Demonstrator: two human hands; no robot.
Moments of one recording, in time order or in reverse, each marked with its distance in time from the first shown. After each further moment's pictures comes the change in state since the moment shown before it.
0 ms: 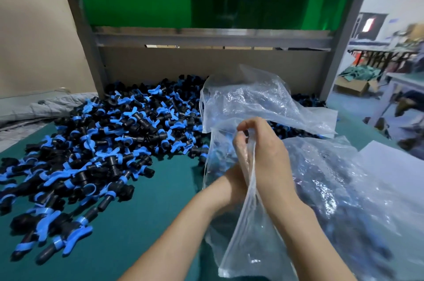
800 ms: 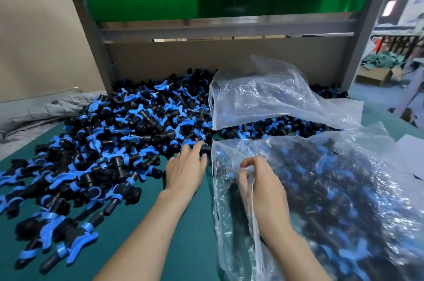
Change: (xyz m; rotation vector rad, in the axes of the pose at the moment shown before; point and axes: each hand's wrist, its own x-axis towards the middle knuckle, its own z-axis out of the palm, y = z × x) left_hand 0.030 -0.116 -0.096 1.119 0.439 -0.213; right_hand -0.050 0.062 0.061 -0.027 -0.158 0.260
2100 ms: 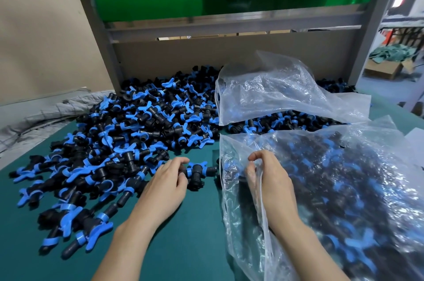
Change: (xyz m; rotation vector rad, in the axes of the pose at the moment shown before) left_hand -0.065 -0.052 -0.050 -0.317 -0.136 0.002; right_hand -0.003 -0.002 -0.006 0.035 -0.035 -0.043
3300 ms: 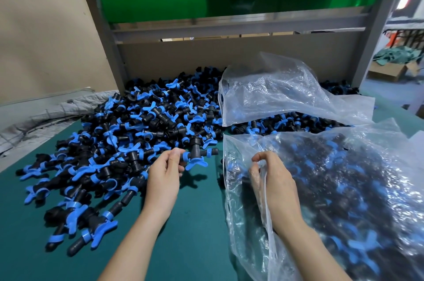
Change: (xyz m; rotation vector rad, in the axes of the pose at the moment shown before) left_hand 0.000 0.023 -0.004 -0.744 0.336 -0.173; right_hand 0.001 0.003 0.001 0.015 0.013 -0.021
